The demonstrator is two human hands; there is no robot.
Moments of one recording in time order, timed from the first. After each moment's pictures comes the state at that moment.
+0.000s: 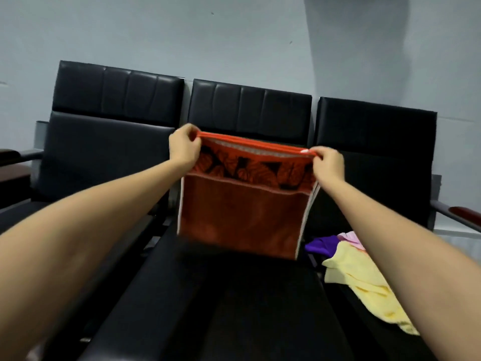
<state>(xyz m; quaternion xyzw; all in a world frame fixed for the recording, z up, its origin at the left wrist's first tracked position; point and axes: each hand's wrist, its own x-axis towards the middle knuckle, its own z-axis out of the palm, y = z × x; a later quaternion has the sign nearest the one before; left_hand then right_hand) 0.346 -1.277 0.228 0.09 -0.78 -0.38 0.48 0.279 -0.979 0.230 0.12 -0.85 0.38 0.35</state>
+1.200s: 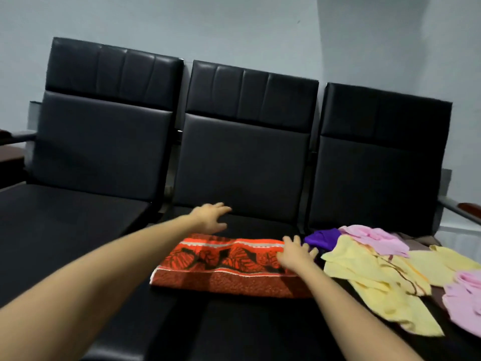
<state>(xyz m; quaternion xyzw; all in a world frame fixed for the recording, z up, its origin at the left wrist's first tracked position) 0.326 -1.233 0.073 -0.02 -1.00 -0.04 0.01 0.313 -0.995 0.038 0.04 -1.00 0.06 -0.05</state>
